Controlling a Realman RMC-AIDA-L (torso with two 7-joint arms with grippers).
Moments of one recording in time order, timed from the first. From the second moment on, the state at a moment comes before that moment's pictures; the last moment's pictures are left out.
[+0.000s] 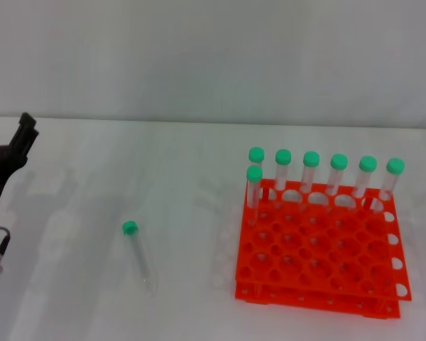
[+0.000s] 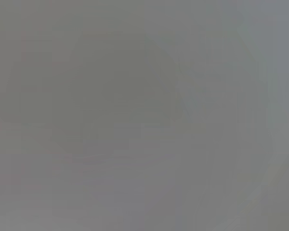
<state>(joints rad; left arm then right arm) -0.49 -2.07 0.91 0.01 0.38 1.22 -0.67 0.62 2.02 -1.58 -0.18 0.45 -0.84 0.13</state>
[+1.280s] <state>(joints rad) -0.33 -1.77 0.67 1.01 1.92 1.47 -2.68 0.64 2.01 -1.58 -0.18 0.44 -0.85 0.12</state>
